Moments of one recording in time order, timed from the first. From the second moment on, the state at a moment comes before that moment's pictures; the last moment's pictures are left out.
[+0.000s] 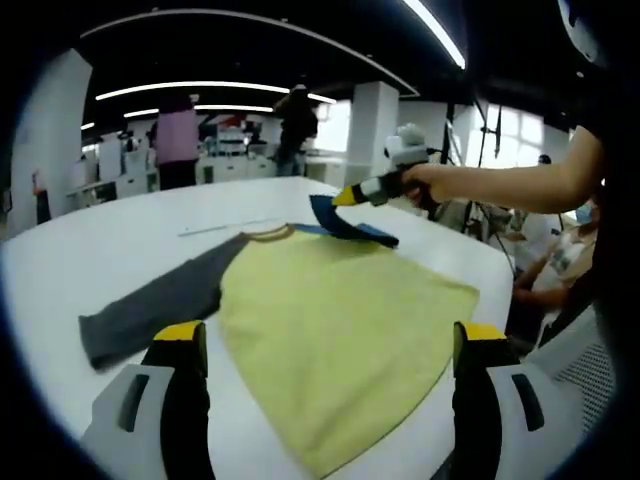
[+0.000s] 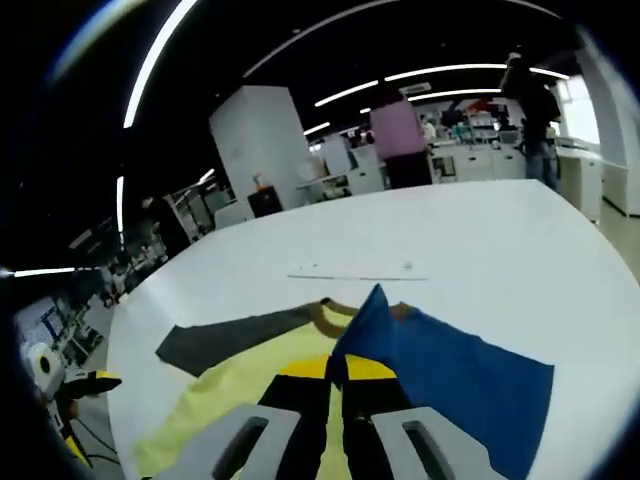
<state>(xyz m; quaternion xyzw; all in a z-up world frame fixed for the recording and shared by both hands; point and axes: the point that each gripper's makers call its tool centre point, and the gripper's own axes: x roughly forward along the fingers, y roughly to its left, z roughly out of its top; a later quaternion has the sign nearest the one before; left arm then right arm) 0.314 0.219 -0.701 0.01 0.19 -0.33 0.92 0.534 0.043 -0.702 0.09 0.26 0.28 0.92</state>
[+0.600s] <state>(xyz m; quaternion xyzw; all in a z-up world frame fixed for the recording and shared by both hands) 0.313 0.223 -0.706 0.01 0.19 -0.33 0.92 0.539 0.097 -0.688 0.05 0.25 0.36 0.90</state>
